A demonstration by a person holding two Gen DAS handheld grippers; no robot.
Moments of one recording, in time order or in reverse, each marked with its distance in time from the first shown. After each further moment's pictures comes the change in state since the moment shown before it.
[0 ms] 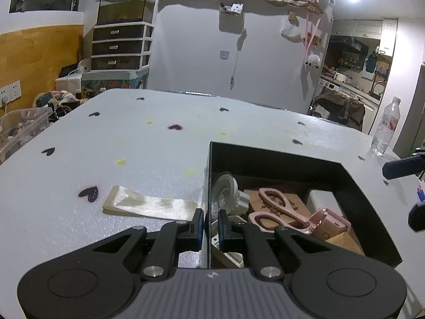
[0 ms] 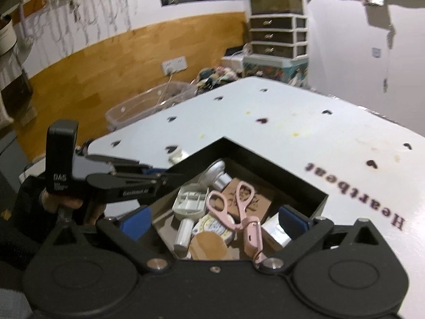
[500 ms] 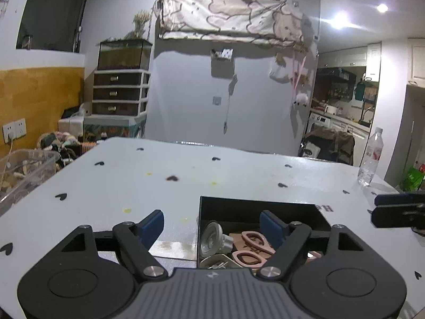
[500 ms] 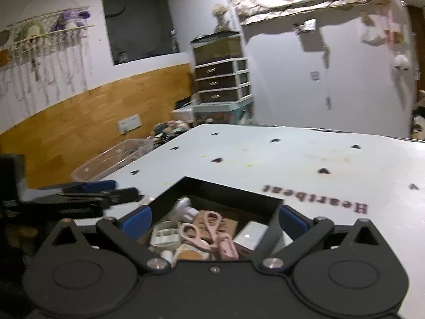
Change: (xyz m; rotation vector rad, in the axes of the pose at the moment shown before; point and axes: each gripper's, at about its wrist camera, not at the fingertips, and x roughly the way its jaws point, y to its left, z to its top) left arm -0.060 -0.014 0.008 0.033 -0.207 -0.009; right arm -0.035 0.007 -0.041 0.157 -0.245 -0.215
